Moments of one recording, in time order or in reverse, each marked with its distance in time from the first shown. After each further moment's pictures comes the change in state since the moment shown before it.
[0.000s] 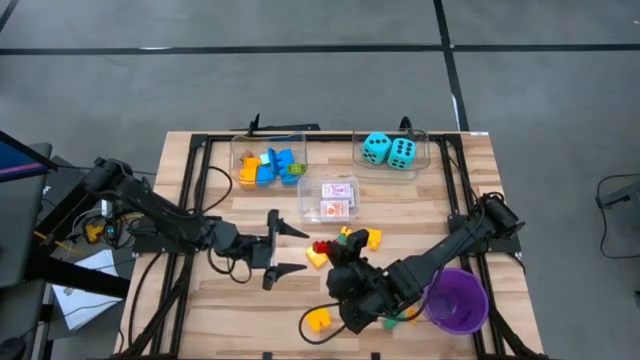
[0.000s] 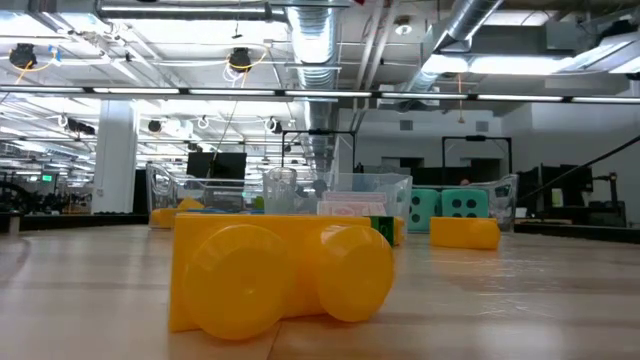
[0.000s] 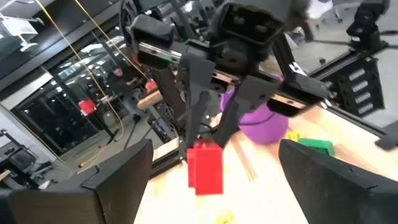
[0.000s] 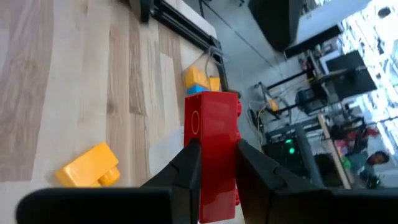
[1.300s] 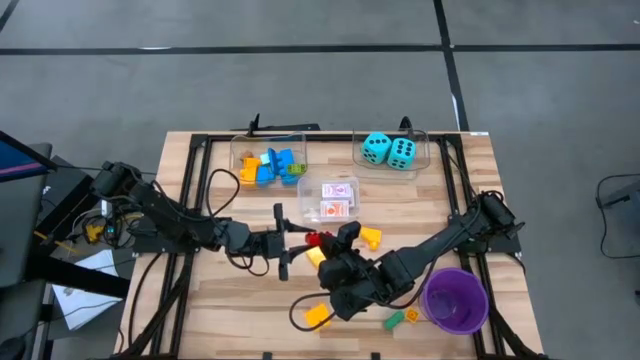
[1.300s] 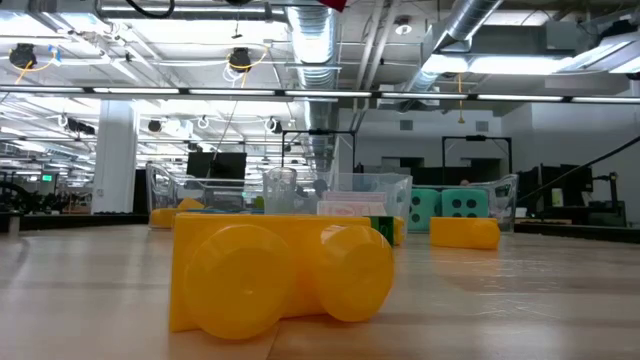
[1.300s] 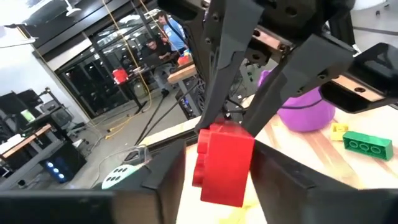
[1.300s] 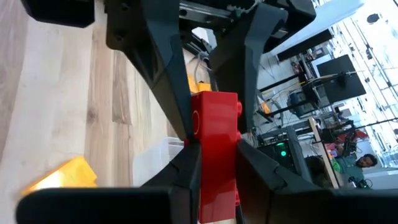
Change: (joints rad) left arm 0.053 0.108 -0.001 0.103 -0.136 -0.080; right arm -0.059 0.004 0.000 0.113 -0.003 -0.137
